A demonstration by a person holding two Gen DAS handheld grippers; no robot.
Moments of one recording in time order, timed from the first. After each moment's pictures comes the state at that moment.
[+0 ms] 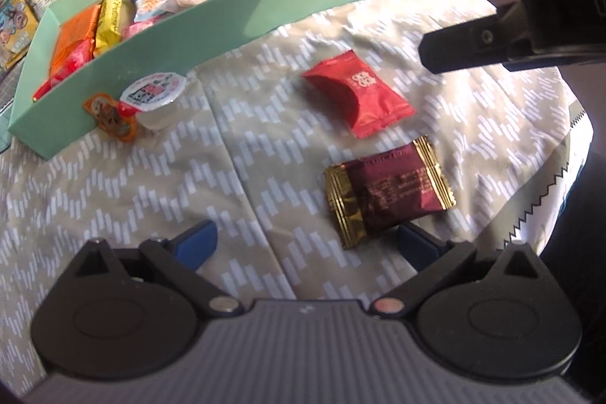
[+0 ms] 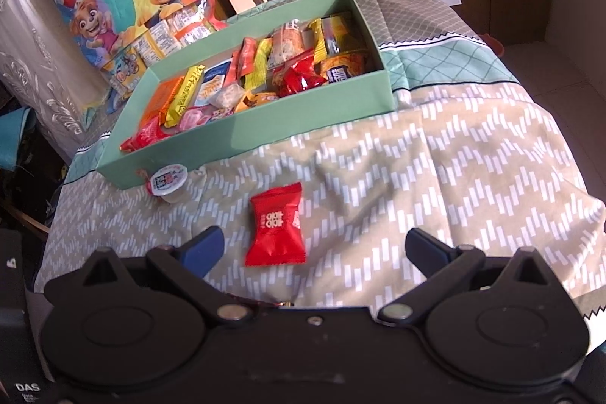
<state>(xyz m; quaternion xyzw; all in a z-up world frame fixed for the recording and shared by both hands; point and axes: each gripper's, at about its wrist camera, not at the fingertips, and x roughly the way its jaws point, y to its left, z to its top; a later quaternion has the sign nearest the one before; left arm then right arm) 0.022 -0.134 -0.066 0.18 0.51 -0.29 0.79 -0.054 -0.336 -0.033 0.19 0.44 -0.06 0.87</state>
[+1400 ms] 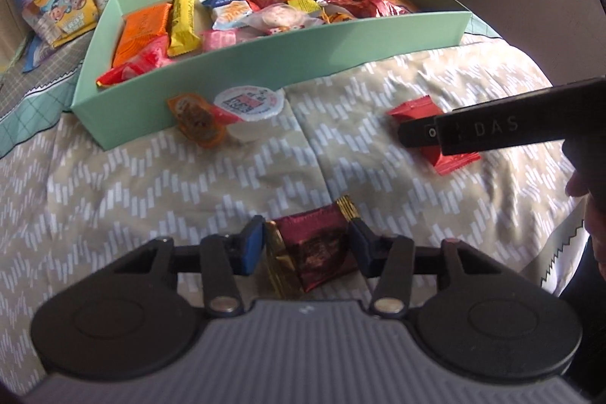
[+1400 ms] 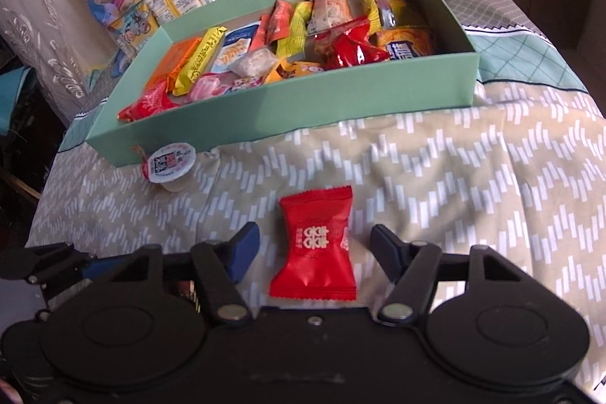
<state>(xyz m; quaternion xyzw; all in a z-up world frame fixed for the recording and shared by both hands) 0.045 -0.087 -0.055 0.13 0.48 -0.26 0.83 0.010 -0.287 -0.067 0.12 0.48 -0.03 0.87</state>
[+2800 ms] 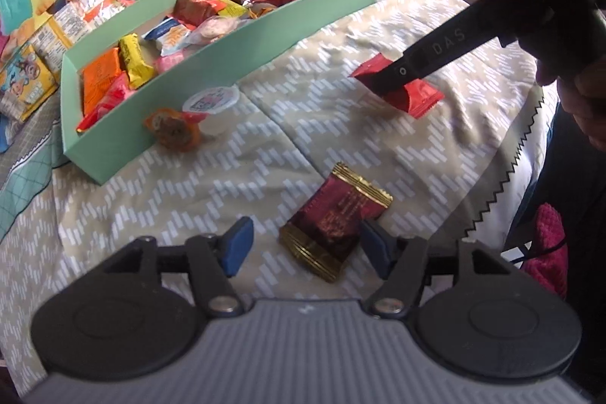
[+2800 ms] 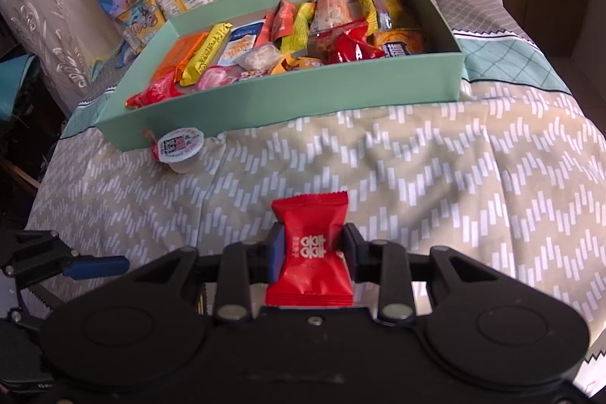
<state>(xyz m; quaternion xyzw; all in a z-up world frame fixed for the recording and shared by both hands) 0.007 -0.070 -0.041 0.27 0.43 -0.37 0.78 -0.017 -0.293 -0.056 0.14 0.48 -0.02 0.87</state>
